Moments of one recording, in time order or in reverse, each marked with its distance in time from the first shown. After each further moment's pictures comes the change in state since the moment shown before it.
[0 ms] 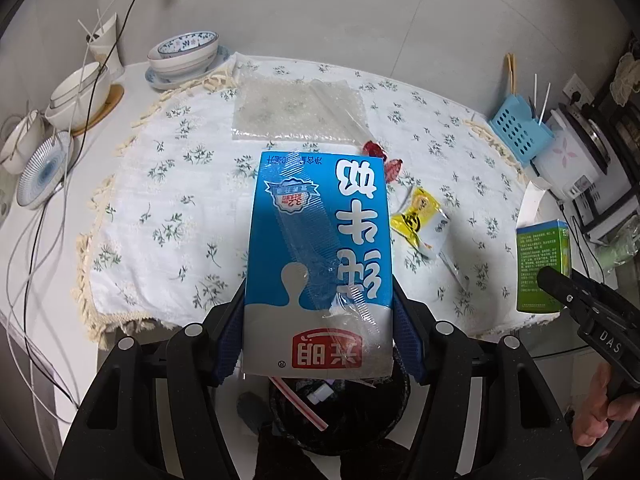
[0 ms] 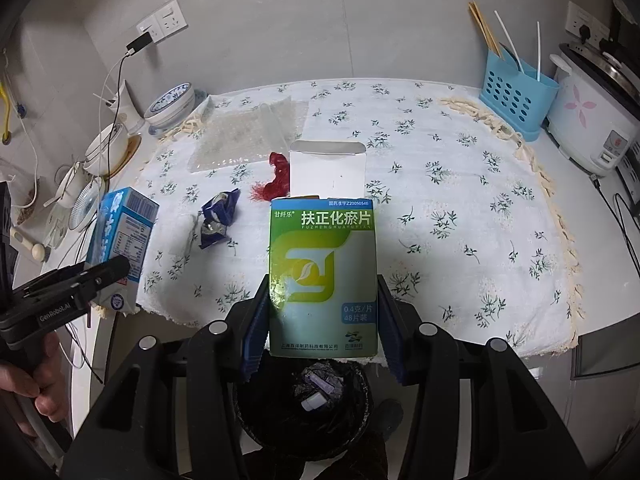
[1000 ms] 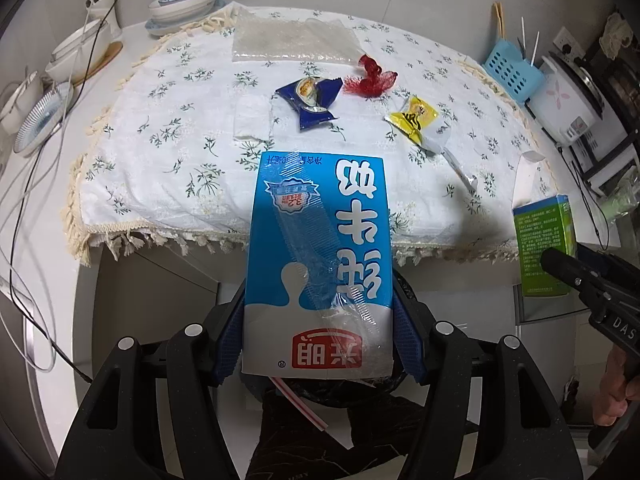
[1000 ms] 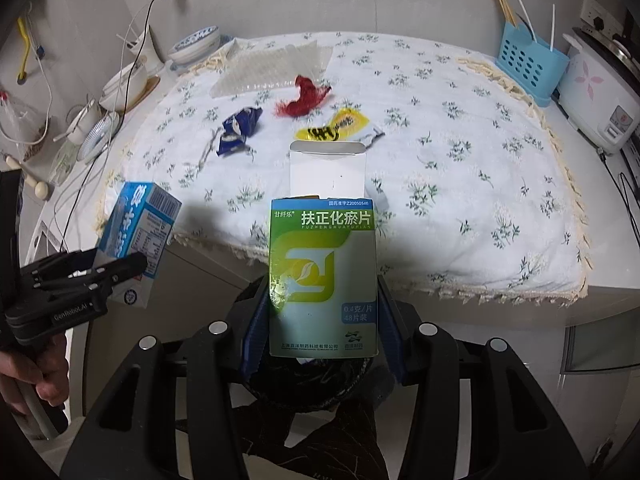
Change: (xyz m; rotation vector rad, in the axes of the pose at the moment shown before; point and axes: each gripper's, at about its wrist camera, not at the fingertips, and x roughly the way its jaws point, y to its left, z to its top) left arm 0.013 0.007 -0.096 0.035 0.100 -0.006; right arm 0.000 0.015 -0.086 -0.089 0.110 0.002
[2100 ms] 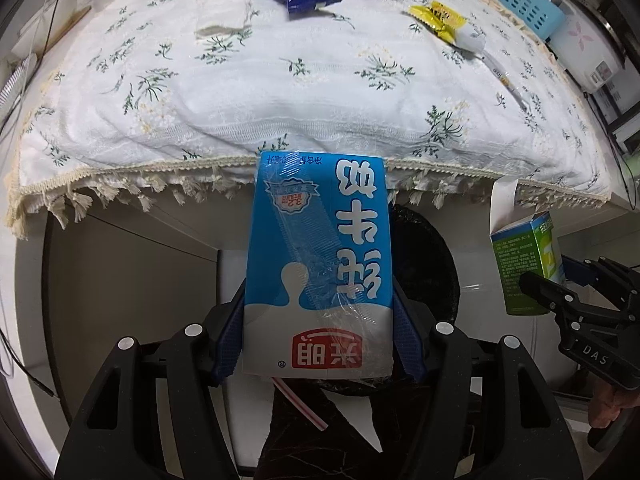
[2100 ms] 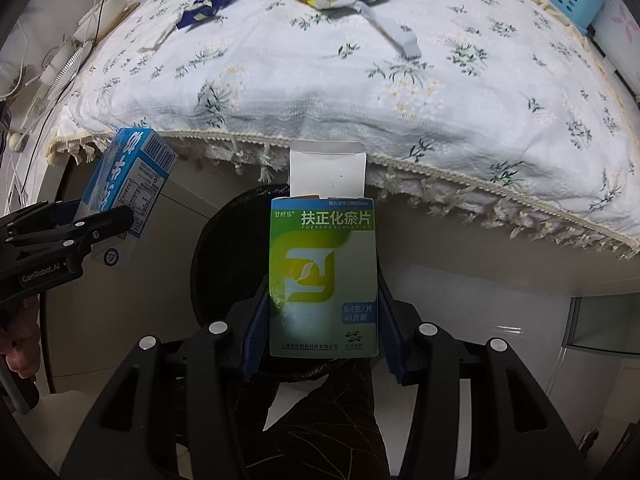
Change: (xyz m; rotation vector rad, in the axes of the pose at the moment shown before) left arm 0.096 0.004 -0.035 0.054 0.150 0.029; right arm 0.115 -0.005 -0.062 -0.017 0.211 -0.008
